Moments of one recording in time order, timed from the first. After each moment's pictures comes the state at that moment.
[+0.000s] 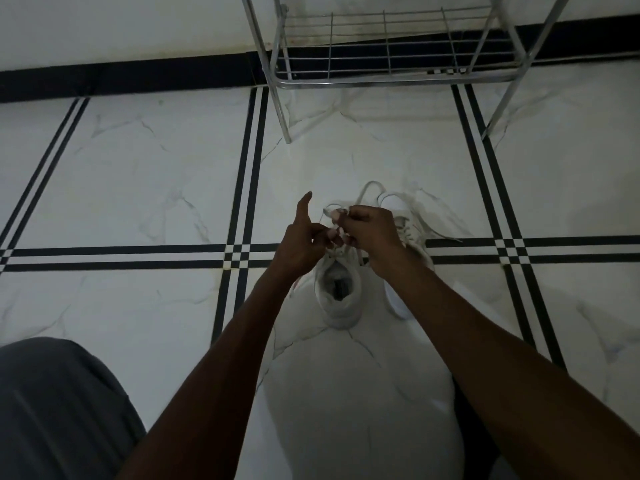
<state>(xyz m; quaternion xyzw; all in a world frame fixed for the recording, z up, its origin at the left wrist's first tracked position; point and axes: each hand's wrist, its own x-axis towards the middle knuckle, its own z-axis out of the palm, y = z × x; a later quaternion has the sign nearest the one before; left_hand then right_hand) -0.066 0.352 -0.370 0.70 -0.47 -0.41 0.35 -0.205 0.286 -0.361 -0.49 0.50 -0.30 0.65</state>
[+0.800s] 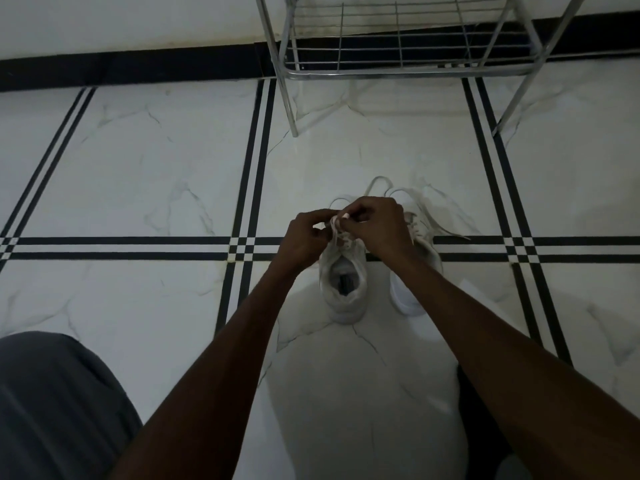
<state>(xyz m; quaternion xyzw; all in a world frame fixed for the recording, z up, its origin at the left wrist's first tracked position) -0.058 0.352 -0.377 0.71 -0.47 -0.39 0.36 -0.212 0.279 -0.373 -0.71 0.46 -0.30 0.44</state>
